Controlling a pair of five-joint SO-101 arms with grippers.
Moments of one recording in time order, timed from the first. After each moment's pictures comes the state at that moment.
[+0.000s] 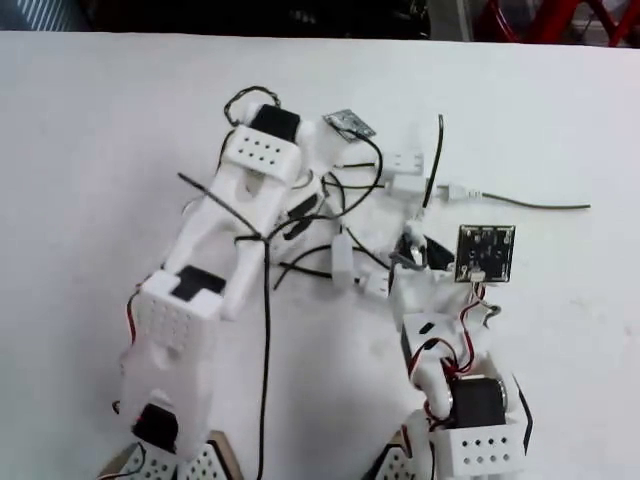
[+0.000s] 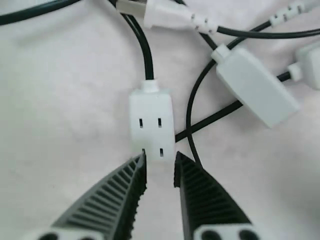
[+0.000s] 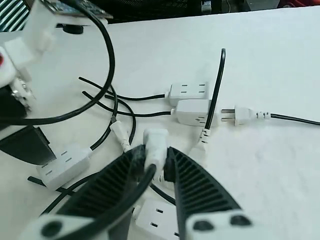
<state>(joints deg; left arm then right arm) 17.0 36.9 -36.9 101.5 -25.6 -7.6 -88.7 78.8 44.5 -5.3</state>
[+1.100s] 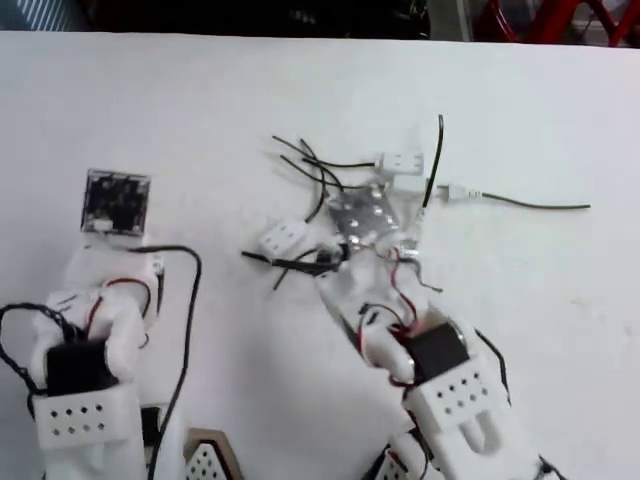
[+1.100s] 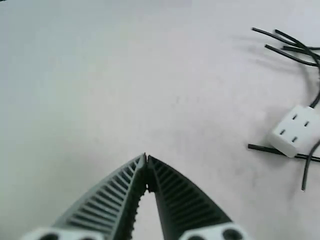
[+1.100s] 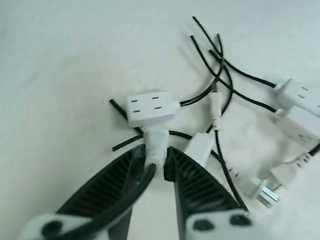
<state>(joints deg) -13.6 -70.2 59.0 62.6 -13.0 -31.2 -56.7 57.5 49.8 5.9</state>
